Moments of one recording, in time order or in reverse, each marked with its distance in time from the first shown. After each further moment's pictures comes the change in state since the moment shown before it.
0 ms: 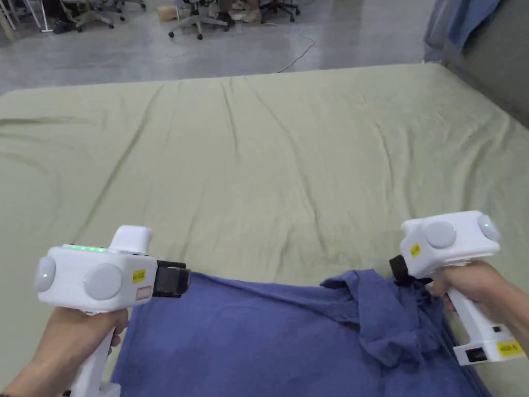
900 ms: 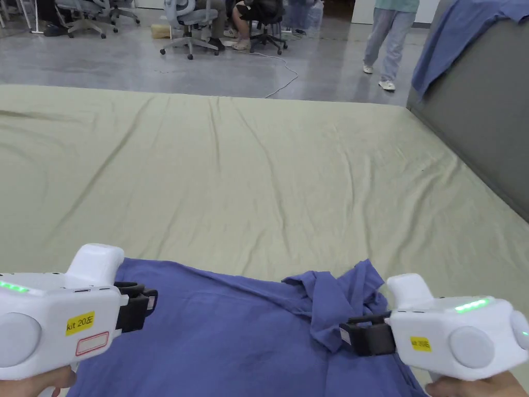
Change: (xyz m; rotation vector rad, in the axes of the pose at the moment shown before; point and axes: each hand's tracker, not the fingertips) left arm 0.044 -0.105 0.165 0.183 -0.285 0.005; right arm -0.057 -0.187 0.168 0.316 0.092 0.099
